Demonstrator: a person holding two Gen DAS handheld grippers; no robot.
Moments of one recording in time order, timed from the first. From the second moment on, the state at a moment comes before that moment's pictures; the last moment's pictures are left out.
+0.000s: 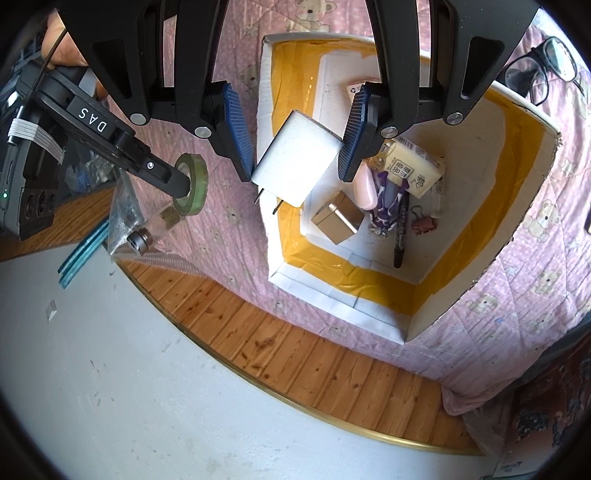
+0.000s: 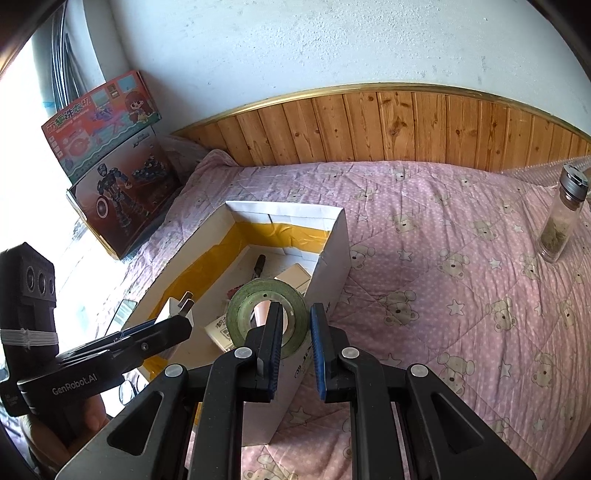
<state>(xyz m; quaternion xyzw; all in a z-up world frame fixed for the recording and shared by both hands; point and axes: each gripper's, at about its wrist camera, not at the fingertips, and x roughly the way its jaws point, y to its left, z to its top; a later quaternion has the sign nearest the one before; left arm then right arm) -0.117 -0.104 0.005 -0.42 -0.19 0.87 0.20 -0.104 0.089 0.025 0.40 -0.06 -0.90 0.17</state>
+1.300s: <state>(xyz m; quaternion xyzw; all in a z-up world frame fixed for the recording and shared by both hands) -0.126 -0.102 -0.031 -0.48 -0.20 0.83 0.21 -0.172 0.018 0.014 0.42 0.02 -0.88 0.20</state>
